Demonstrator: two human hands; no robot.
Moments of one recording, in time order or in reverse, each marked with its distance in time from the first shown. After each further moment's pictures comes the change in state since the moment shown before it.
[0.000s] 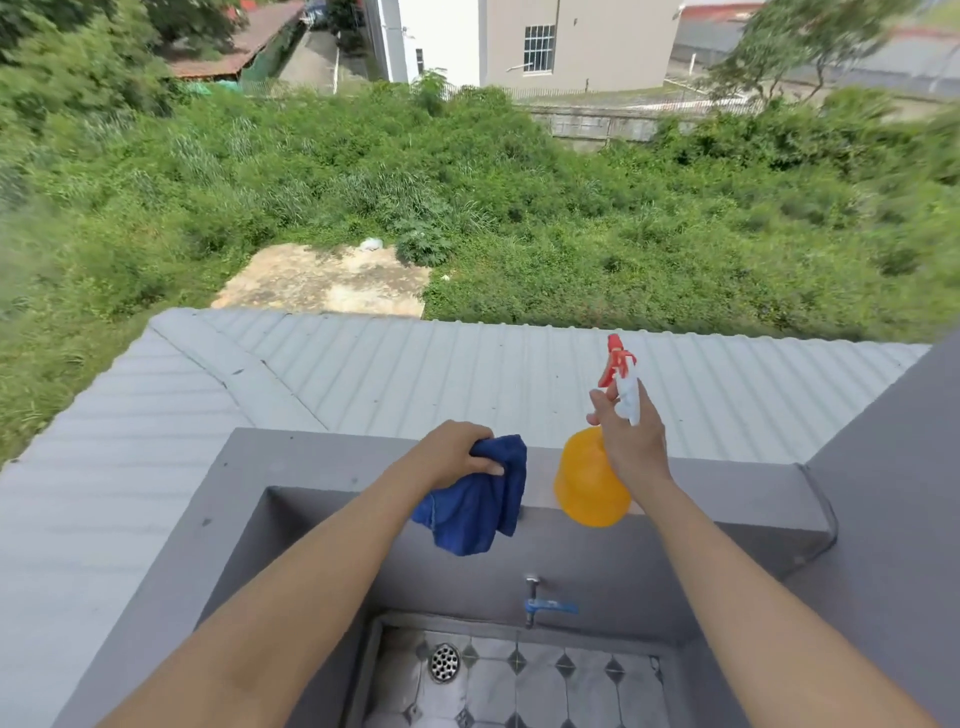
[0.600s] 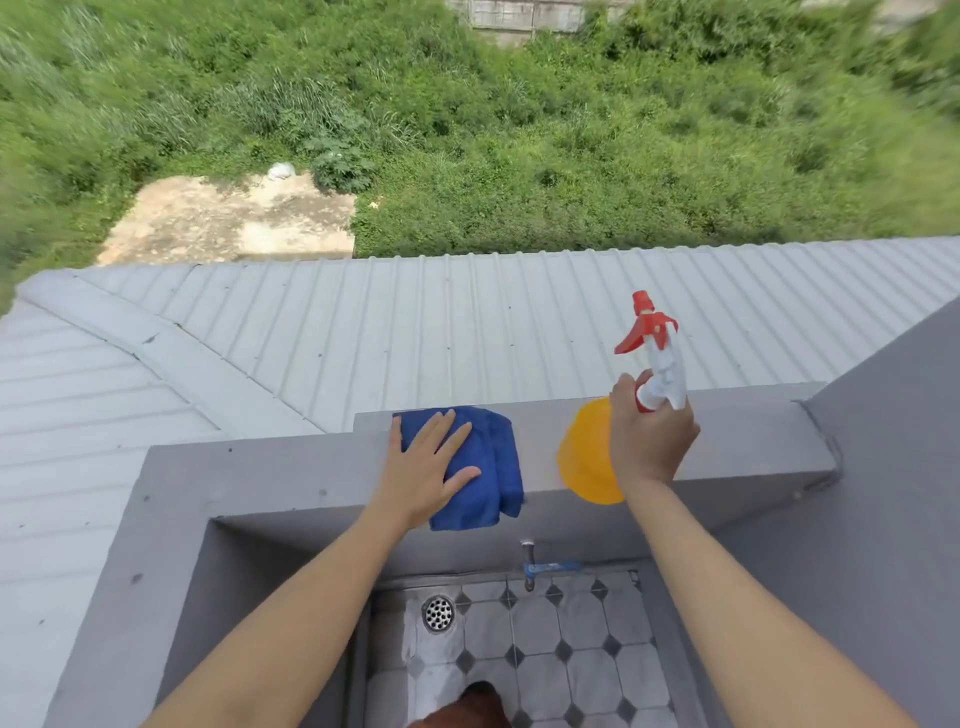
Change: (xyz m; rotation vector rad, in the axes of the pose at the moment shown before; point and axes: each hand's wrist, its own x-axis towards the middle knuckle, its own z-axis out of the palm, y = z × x) left_hand 0.053 -0.117 0.080 0.476 0.226 0.200; right_hand 0.015 0.037 0.045 -0.101 0.611 -0.048
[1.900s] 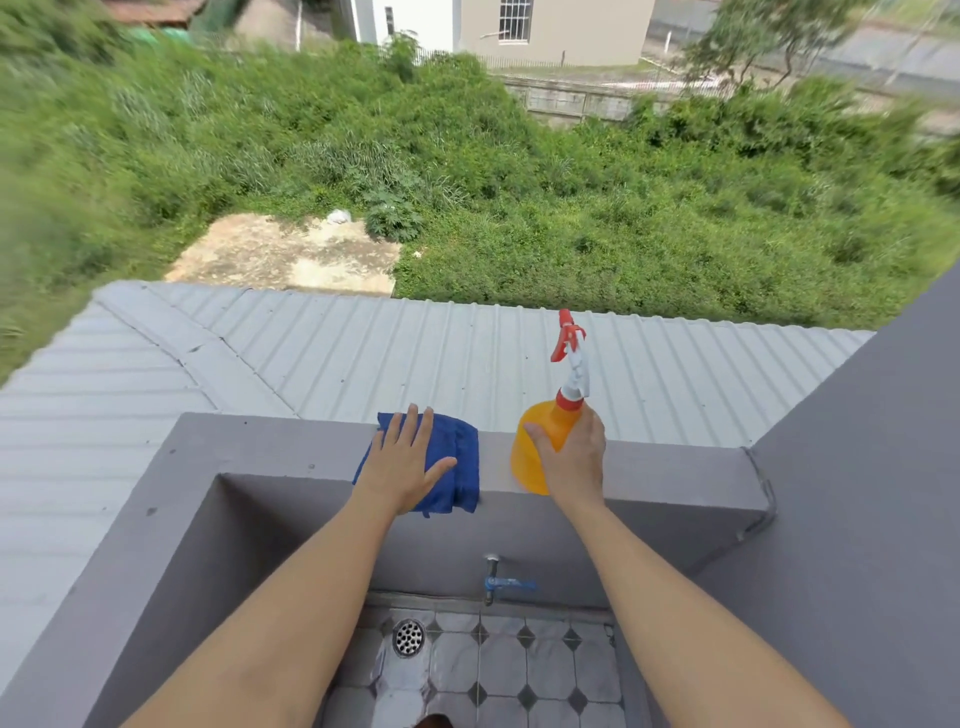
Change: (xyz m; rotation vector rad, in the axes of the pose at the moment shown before) left_hand -0.028 0.075 -0.079 -0.047 -0.122 -0.345; right_hand 0.000 0.024 -0.031 -0.251 -0.577 0.003
